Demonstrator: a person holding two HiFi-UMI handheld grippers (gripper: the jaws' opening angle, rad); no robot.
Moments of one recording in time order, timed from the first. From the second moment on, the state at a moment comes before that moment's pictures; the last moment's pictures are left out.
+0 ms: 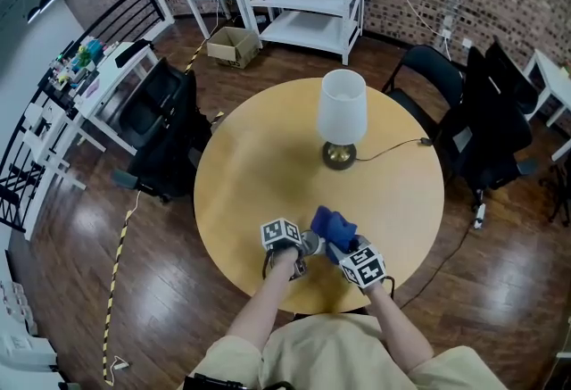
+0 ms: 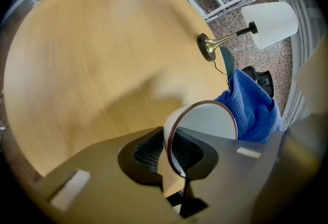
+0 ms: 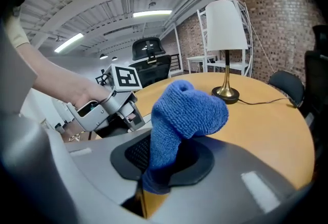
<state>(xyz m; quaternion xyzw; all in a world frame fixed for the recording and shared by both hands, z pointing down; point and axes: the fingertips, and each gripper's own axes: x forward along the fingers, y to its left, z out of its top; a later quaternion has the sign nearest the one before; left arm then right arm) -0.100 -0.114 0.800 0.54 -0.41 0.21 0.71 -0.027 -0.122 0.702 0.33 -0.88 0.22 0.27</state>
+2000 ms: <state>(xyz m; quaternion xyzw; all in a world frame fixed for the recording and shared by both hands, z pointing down) -0.097 -0.128 0.733 0.65 -0.43 0.21 0.59 0.063 -0.153 0.644 0.42 -0.86 0.25 0.16</state>
